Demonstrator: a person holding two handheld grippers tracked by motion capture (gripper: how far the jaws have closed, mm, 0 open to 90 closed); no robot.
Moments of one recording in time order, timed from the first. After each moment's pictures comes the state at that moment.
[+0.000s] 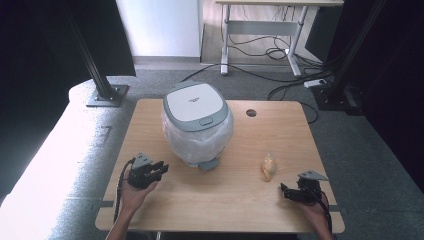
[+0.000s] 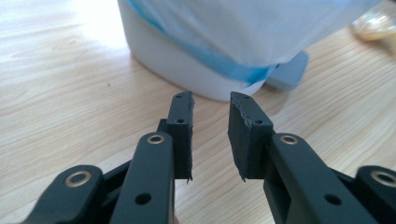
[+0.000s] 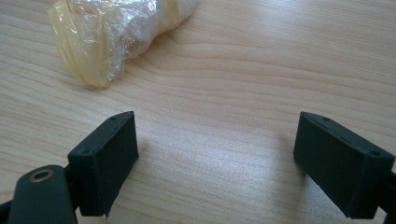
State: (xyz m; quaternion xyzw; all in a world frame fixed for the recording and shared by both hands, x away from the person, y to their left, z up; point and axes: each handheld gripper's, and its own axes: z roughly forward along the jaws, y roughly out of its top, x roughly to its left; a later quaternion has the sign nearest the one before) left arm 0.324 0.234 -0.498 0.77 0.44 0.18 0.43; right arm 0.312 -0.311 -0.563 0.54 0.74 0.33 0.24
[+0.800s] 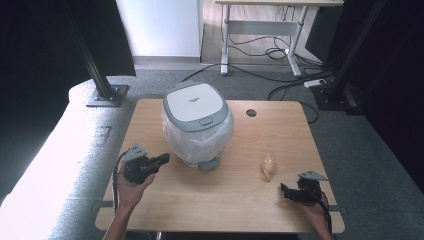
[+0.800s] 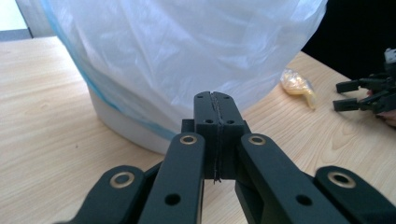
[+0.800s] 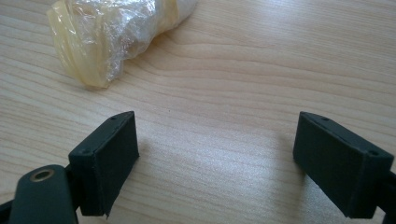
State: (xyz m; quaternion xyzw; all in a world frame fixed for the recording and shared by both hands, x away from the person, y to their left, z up) left arm 0.312 0.226 -0.435 0.75 0.40 0.16 0.51; right arm 0.312 -0.310 -0.563 0.54 0.74 0.33 0.24
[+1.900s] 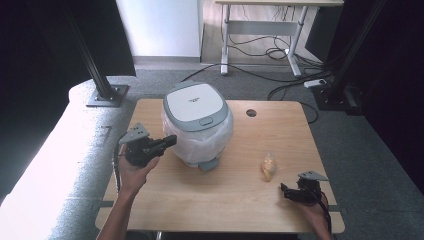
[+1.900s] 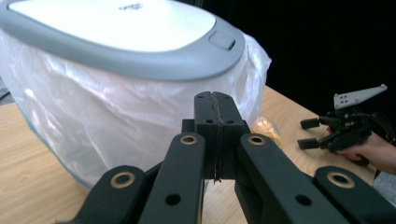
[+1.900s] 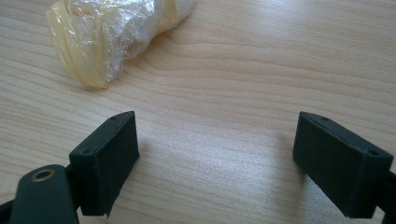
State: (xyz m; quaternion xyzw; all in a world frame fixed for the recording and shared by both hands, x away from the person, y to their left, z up) left arm 0.323 0.205 -0.368 0.74 0.35 0.16 0.55; right arm 0.311 -0.310 -0.563 0.54 0.74 0.33 0.24
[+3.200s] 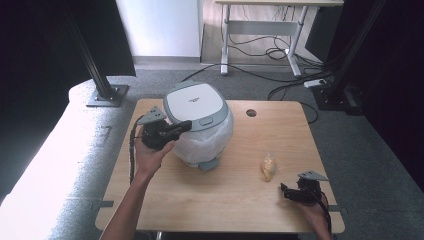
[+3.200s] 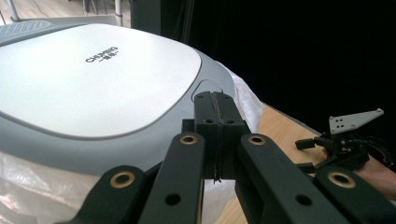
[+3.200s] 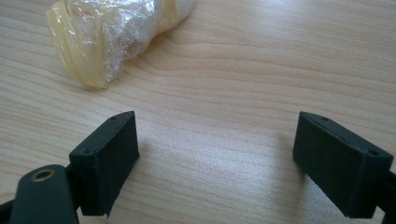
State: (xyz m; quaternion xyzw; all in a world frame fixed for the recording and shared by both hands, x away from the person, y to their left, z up) left arm 0.357 0.167 -0.345 0.74 0.34 0.15 0.56; right arm 0.311 -0.310 -0.563 0.54 0.74 0.33 0.24
